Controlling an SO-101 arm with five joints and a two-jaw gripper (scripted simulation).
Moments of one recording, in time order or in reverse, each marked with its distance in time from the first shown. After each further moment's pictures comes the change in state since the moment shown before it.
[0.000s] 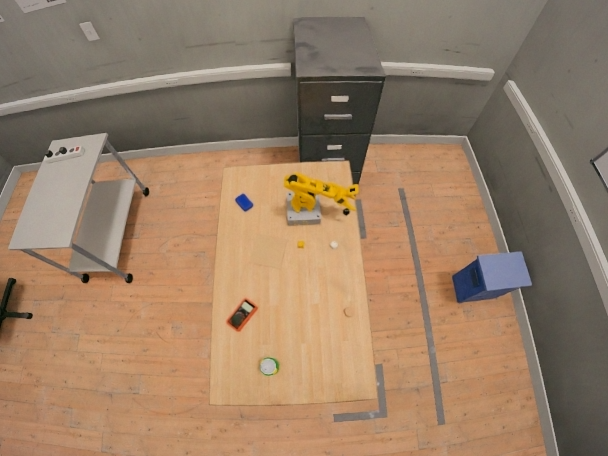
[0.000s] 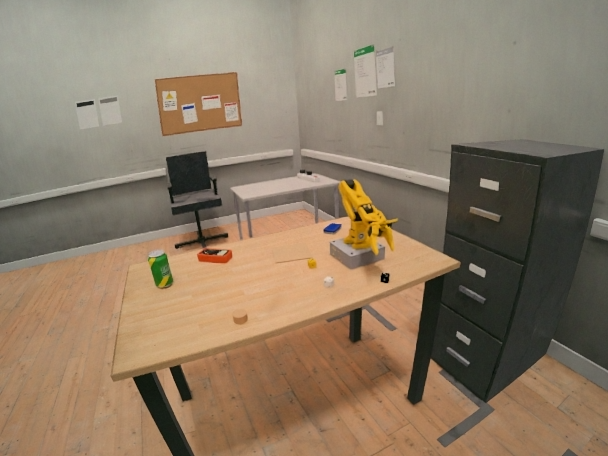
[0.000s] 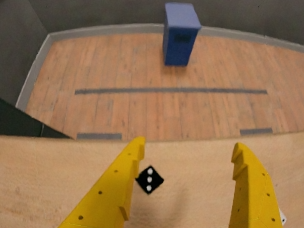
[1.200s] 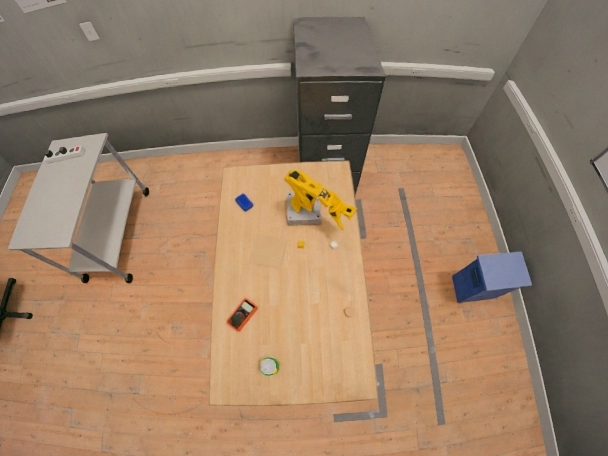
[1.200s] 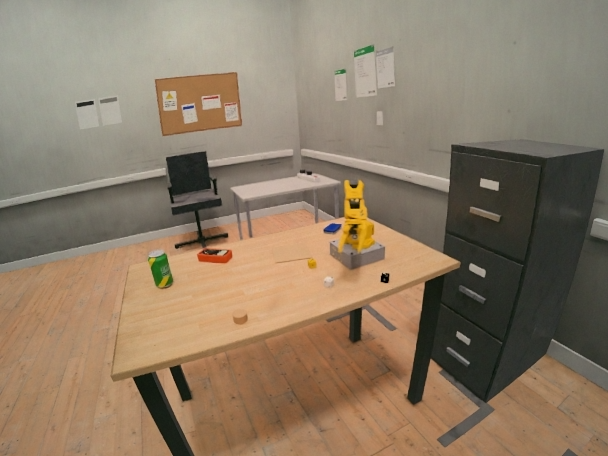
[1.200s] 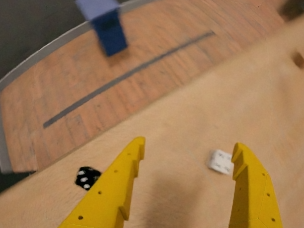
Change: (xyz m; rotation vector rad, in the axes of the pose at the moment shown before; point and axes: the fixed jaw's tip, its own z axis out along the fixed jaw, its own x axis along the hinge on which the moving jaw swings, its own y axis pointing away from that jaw) arm 0.010 -0.104 -0.027 0.410 0.132 0.366
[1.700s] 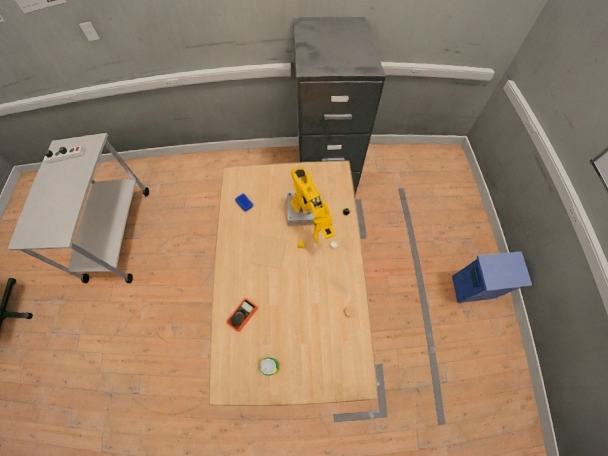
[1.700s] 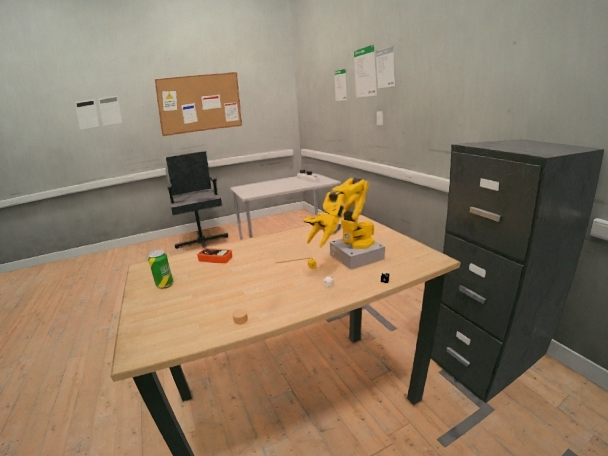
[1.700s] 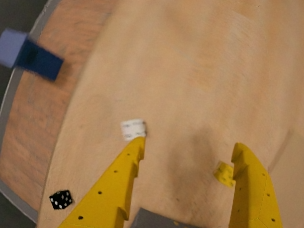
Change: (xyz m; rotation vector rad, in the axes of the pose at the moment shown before) arm 0.014 -0.114 -0.029 0.412 0.174 0.481
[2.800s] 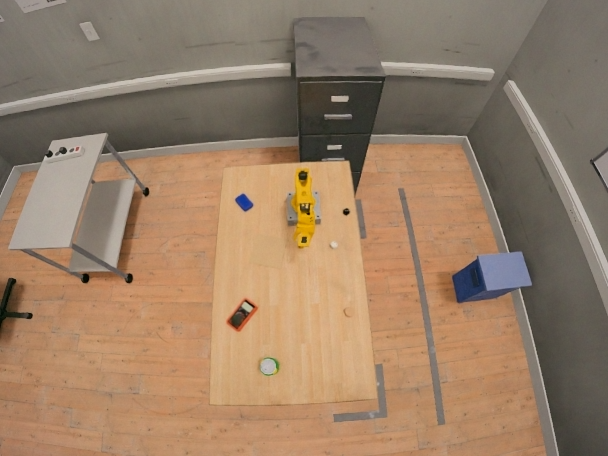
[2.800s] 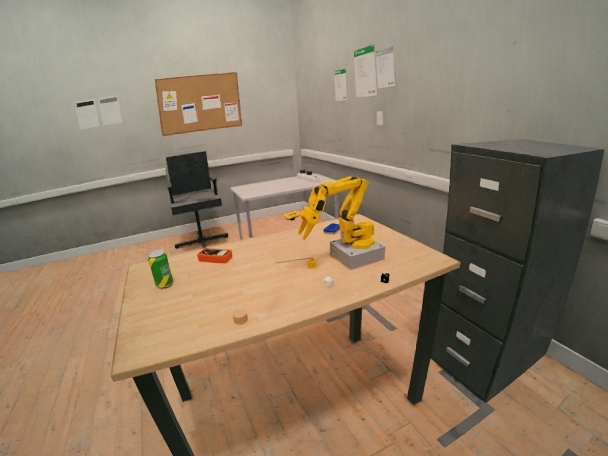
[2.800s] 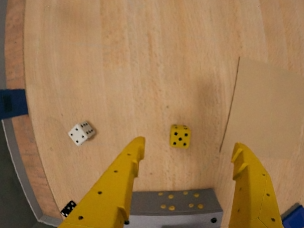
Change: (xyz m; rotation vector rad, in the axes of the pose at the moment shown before) arm 0.009 -0.082 -0.011 0.240 0.184 0.378
